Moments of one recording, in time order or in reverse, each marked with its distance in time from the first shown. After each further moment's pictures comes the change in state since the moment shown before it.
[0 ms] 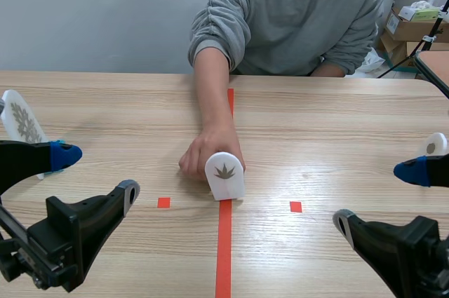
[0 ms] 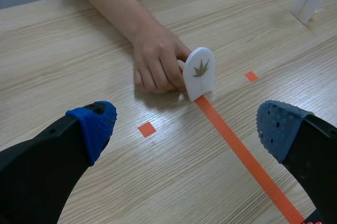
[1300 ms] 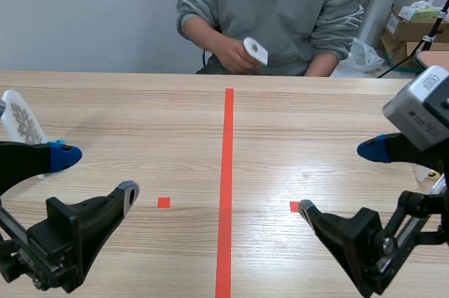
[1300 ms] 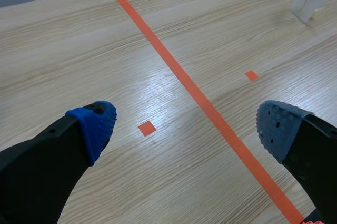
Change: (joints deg) left arm 0.0 0.0 0.0 0.0 0.0 0.0 0.2; right arm 7.1 2.2 -10.9 0.1 -10.5 -5.4 2.8
